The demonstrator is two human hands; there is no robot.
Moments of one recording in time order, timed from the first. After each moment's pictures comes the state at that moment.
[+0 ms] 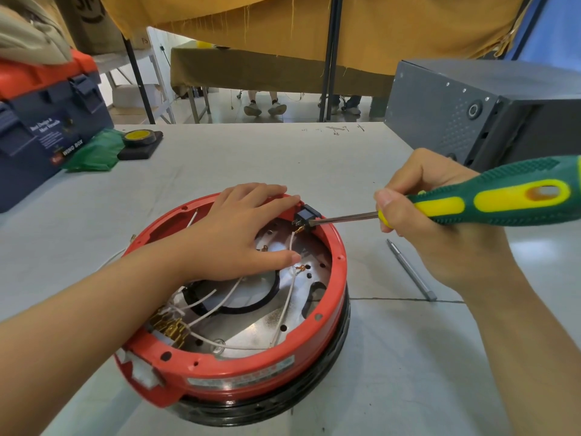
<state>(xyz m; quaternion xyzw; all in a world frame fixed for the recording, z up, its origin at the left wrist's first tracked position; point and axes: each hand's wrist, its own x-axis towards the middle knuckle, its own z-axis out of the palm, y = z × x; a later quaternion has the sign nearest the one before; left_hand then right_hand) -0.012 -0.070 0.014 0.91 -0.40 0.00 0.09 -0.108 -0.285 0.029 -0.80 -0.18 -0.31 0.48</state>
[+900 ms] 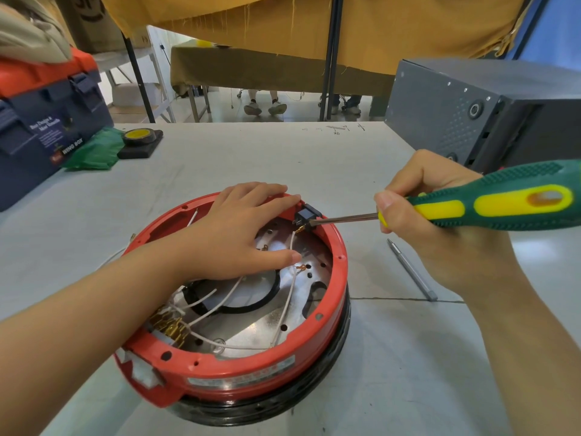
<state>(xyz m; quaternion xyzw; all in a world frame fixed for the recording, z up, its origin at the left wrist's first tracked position) -0.014 -0.071 0.016 0.91 -0.40 0.00 0.10 -0.112 -0.284 0.031 -0.81 -0.18 -0.31 0.47</state>
